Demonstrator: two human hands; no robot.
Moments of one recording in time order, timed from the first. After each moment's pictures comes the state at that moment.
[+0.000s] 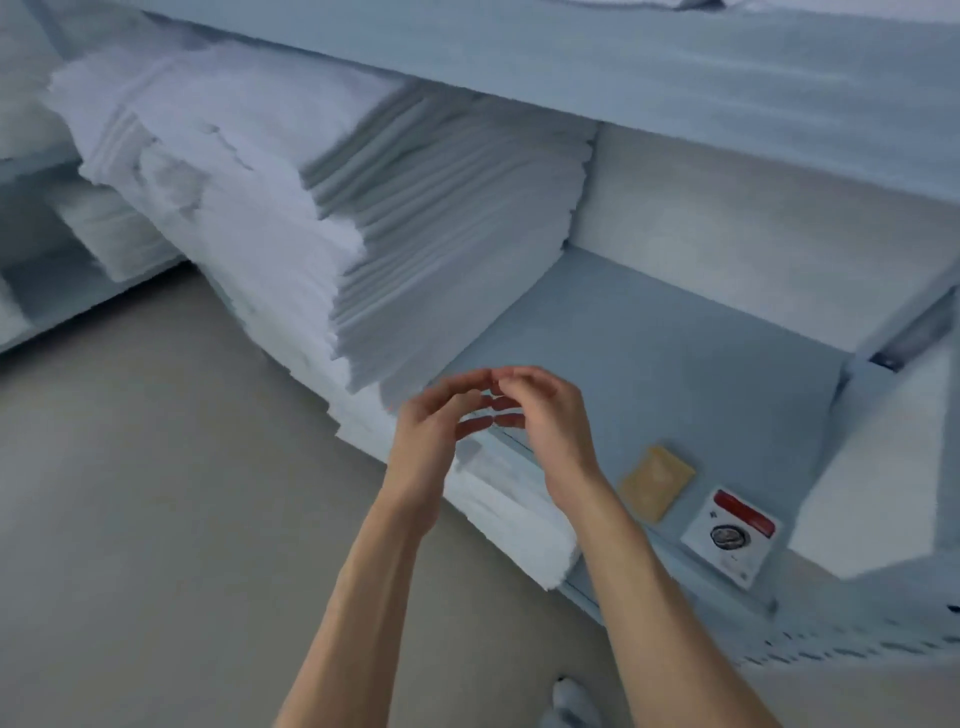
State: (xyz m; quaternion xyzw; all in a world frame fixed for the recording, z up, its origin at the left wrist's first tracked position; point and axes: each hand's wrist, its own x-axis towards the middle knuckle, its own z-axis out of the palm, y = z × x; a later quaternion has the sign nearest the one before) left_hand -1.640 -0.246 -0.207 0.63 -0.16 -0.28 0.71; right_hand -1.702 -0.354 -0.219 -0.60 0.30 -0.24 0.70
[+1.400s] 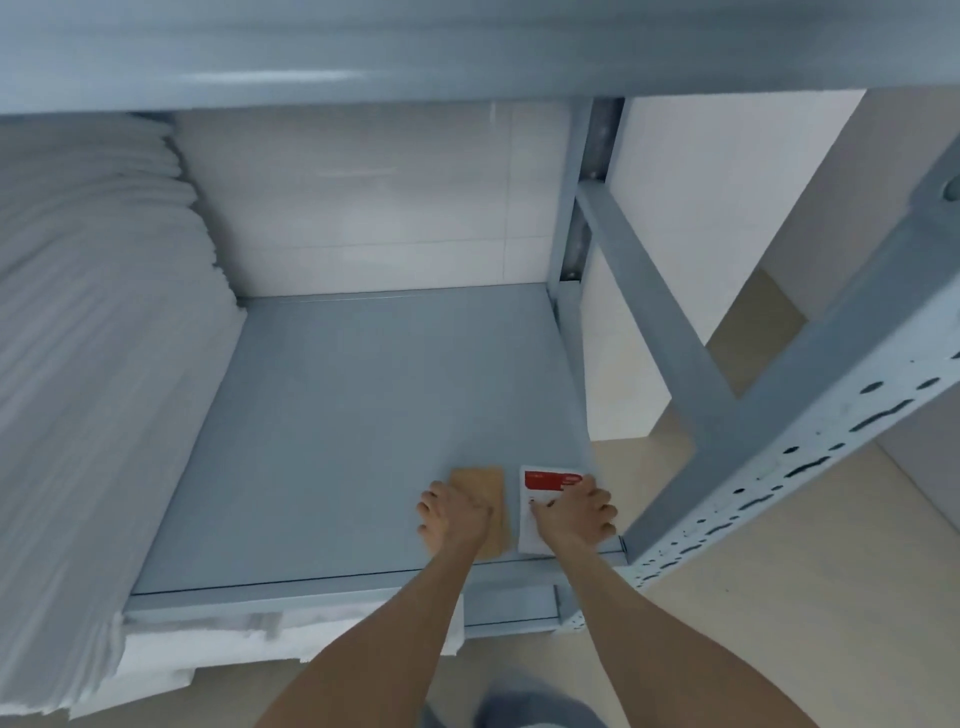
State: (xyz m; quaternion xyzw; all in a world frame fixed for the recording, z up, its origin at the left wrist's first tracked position) left_hand -1.733 -0.517 -0.461 0.85 -0.38 -0.34 0.10; right_hand -1.860 -0.532 -0.464 -0.44 0.85 -0.06 0.27
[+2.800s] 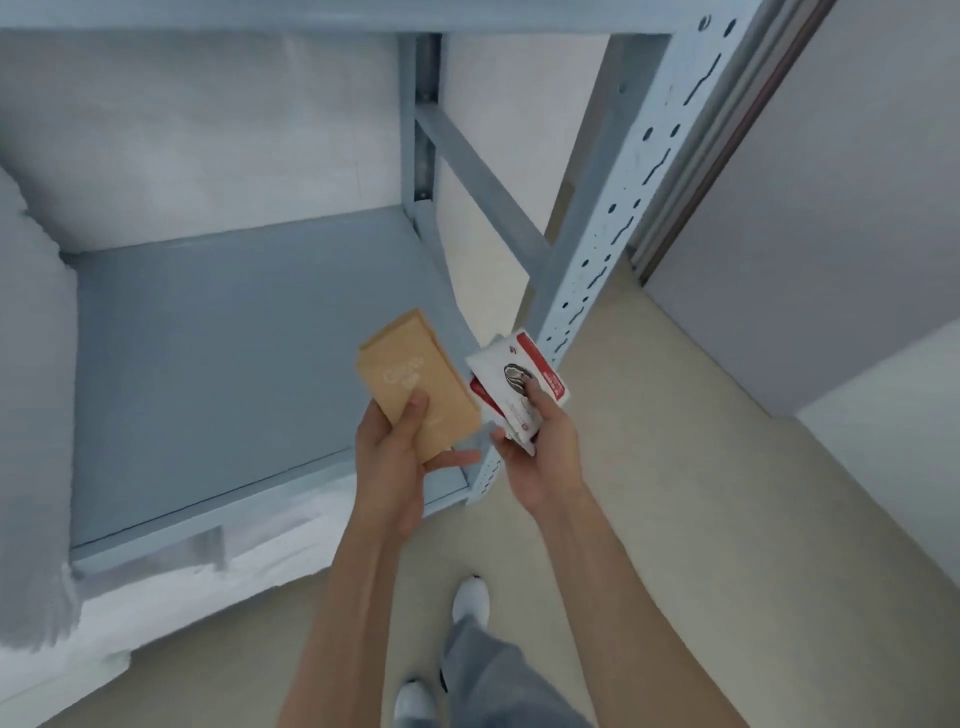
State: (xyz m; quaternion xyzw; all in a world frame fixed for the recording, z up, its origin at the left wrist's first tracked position) left_hand -1.712 -0.318 -0.271 0.41 -0.28 -0.68 0.53; right_hand -1.853 -0.310 -0.282 -0.02 0.45 -0.66 0.60
